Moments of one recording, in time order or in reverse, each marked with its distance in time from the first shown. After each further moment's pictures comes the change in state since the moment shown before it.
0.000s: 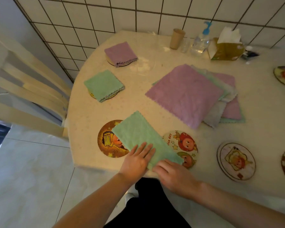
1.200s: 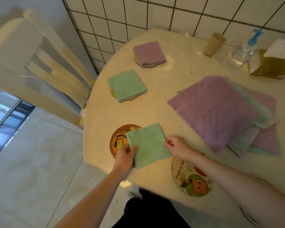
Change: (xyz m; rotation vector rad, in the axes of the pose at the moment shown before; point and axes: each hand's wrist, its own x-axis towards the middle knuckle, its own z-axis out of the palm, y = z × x) left_hand 0.004 -0.053 -0.026 -1.577 0.353 -1.126; right_hand 0.132 0.105 0.018 0.565 -0.354 0.629
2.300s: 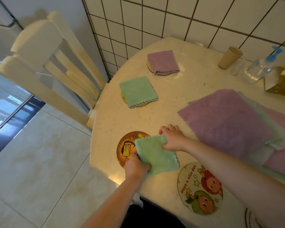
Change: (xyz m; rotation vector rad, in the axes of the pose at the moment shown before) left_hand -0.008 0.015 0.018 0.484 0.156 -0.123; right_hand 0.064 -0.059 -0.022 -0.618 -0.181 -0.163
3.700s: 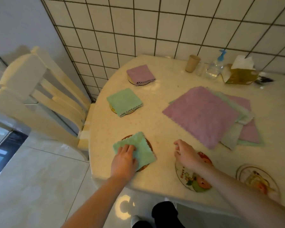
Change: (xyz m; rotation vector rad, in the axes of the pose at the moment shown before) left_hand 0.004 -0.025 -0.057 0.582 0.144 0.819; right_hand -0.114 -0.005 0.068 0.418 0.444 0.340
